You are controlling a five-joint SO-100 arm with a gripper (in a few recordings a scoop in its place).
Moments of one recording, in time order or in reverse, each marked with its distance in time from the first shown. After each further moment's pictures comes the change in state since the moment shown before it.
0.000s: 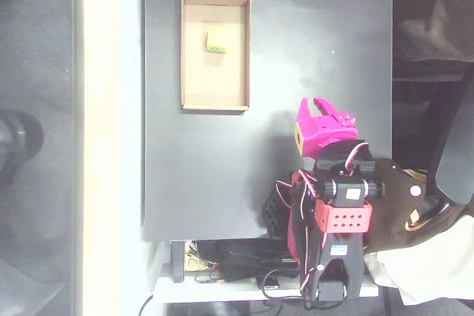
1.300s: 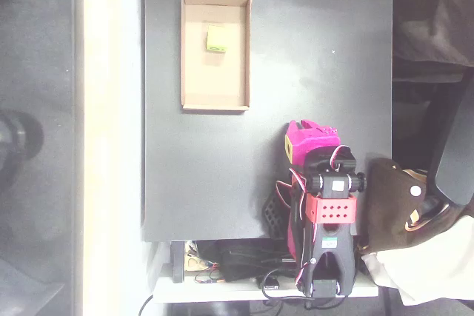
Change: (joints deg) arm -0.1 8.8 16.8 4.4 0.5
